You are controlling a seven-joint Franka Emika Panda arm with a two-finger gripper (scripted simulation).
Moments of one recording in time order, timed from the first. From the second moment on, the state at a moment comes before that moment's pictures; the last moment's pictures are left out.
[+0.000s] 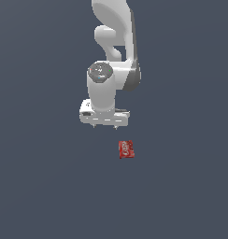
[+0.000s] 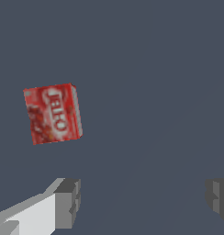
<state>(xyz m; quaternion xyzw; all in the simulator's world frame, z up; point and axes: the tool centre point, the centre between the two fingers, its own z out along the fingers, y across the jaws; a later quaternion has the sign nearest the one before) -0.024 -0.041 0.144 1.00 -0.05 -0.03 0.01</state>
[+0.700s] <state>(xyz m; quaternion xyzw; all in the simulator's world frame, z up) -0.023 -0.049 0.140 1.00 -0.03 -0.03 0.02</state>
